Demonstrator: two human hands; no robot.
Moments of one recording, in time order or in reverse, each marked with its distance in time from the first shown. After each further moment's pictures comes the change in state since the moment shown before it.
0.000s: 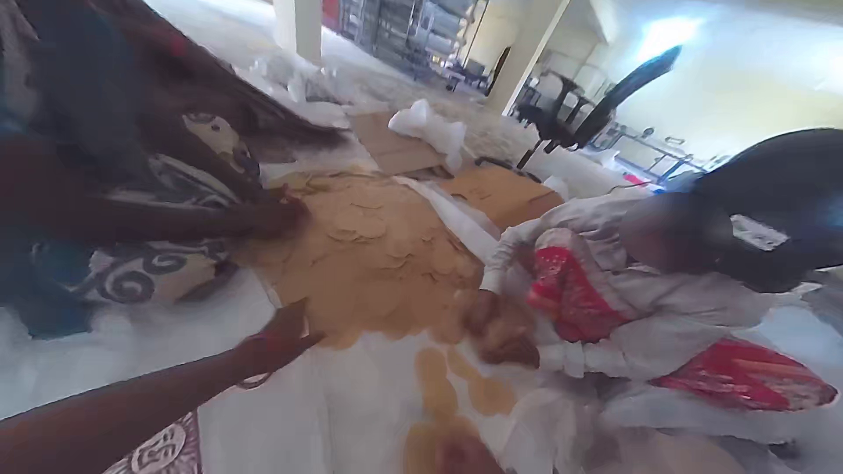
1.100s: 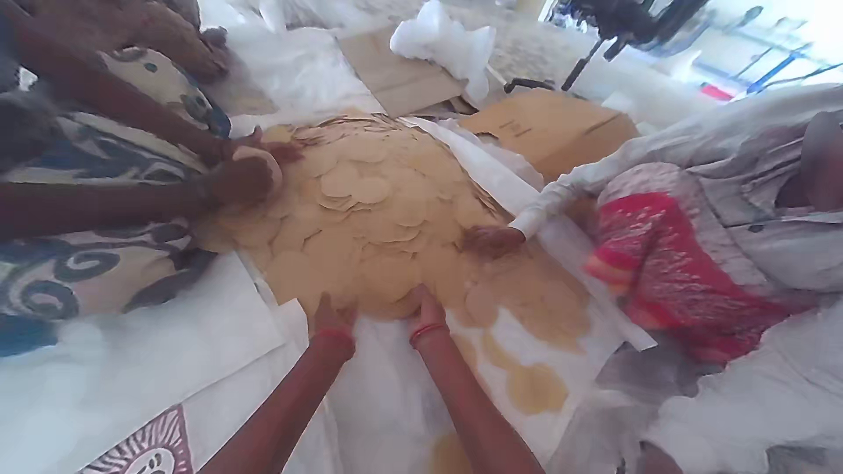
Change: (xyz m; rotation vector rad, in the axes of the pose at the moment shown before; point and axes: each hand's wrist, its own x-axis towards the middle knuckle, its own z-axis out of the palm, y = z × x) left_hand 0.103 0.069 0.091 -1.730 0.504 -0.799; right_hand 0.260 -0.125 0.025 1.165 0.581 0.352
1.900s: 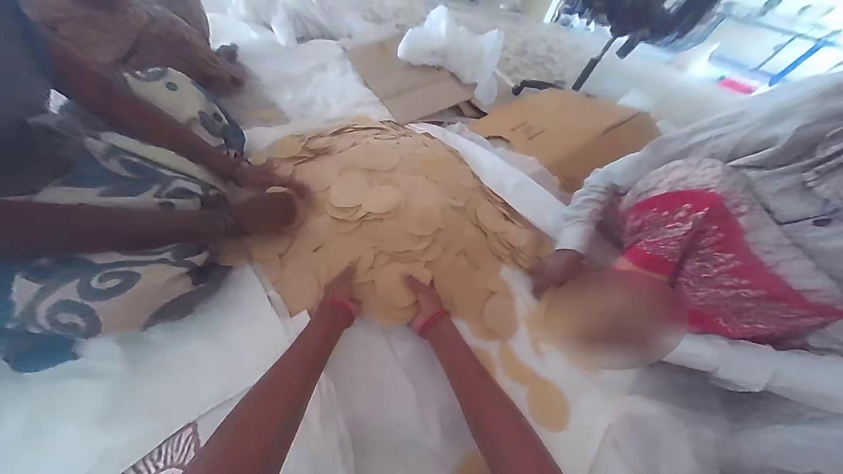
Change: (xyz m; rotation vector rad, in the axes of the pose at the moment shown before) left_hand 0.077 0.037 0.030 0.183 -0.175 0.095; right_hand 0.049 0.003 0.038 -0.188 -0.275 -0.040
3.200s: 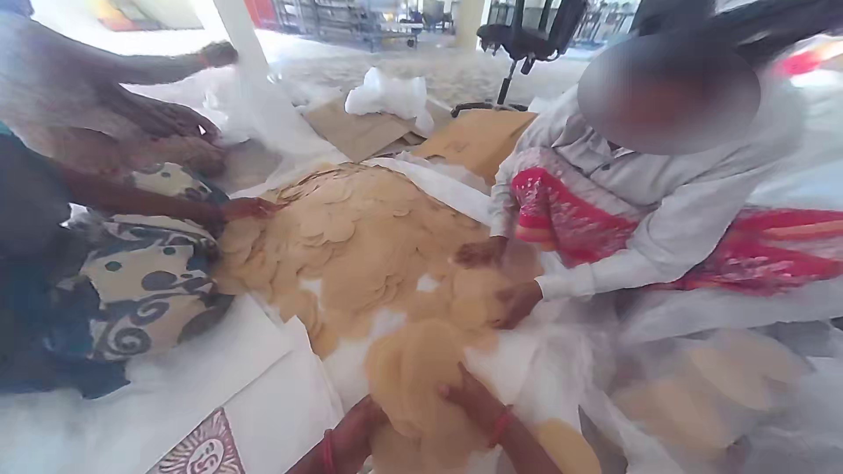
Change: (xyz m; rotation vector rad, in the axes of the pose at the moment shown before) left_hand -0.271 -0.089 -0.078 0.411 -0.669 -0.305; right_hand -0.231 0.049 -0.227 -0.367 -0.307 -0.049
